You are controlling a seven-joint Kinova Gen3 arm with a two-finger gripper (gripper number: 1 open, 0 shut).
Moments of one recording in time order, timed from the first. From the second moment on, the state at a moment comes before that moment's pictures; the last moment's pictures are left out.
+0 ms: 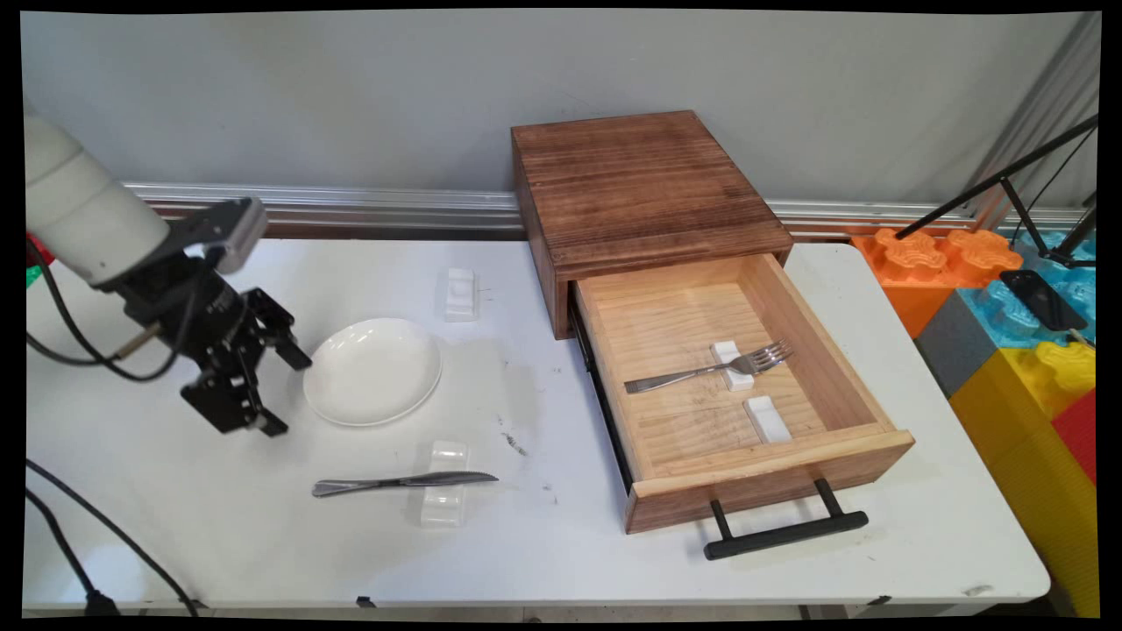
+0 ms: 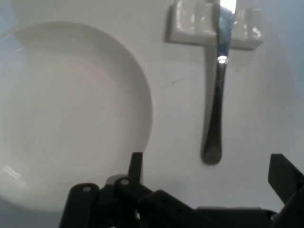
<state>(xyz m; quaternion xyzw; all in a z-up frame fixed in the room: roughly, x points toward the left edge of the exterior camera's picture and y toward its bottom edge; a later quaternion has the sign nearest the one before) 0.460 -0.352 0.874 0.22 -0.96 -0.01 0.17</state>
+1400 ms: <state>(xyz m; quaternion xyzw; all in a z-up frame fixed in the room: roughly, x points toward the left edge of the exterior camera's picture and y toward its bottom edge) 0.384 -0.342 0.769 0.16 -0.96 0.00 0.22</state>
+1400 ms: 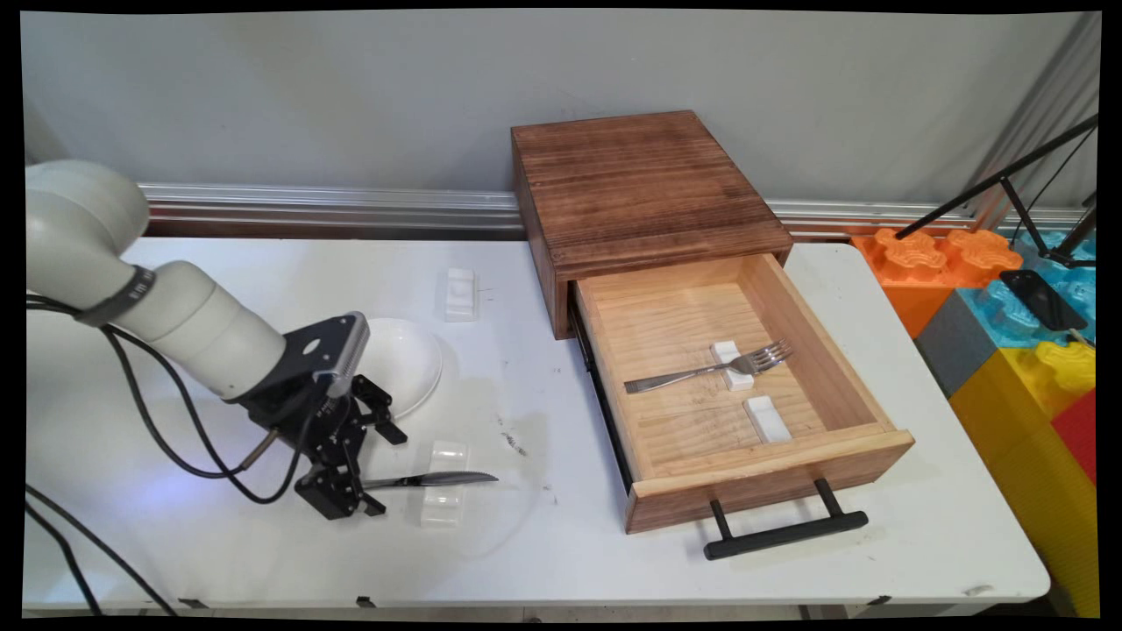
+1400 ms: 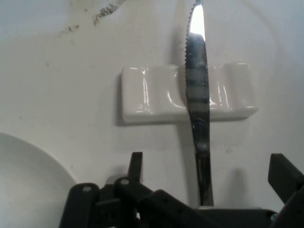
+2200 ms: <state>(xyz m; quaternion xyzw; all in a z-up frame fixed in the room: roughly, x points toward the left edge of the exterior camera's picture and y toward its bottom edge) 0.374 -0.347 0.755 0.16 -0.96 0.01 0.21</state>
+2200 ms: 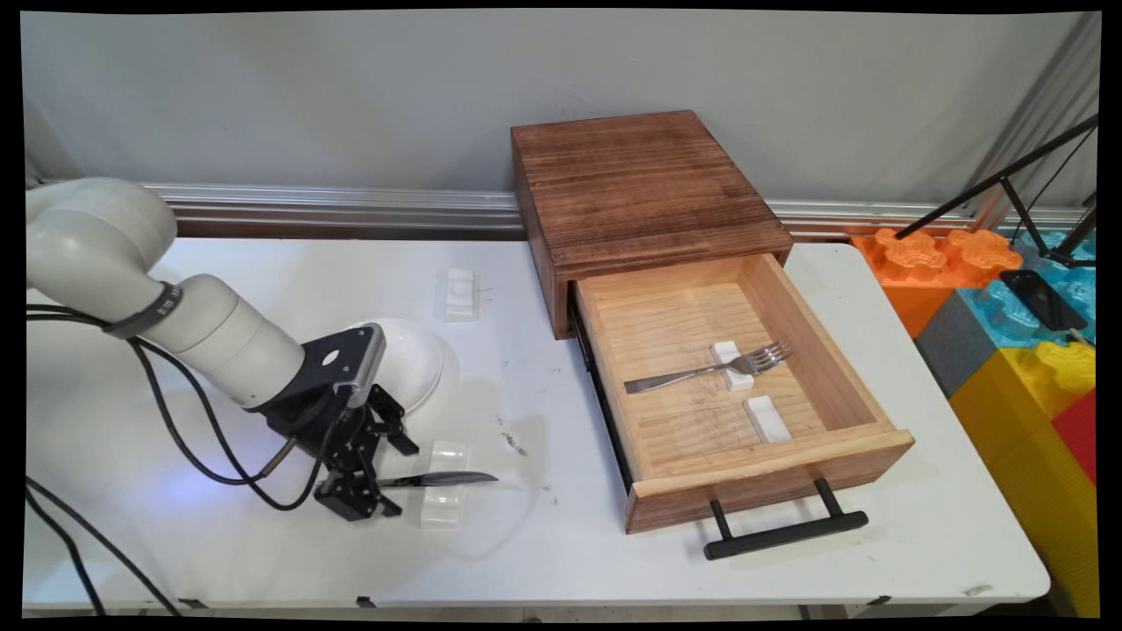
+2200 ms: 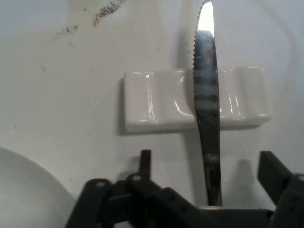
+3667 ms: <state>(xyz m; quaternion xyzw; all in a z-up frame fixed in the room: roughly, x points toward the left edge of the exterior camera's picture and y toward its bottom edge) 0.385 -0.344 0.850 0.17 -0.96 -0.02 0.20</state>
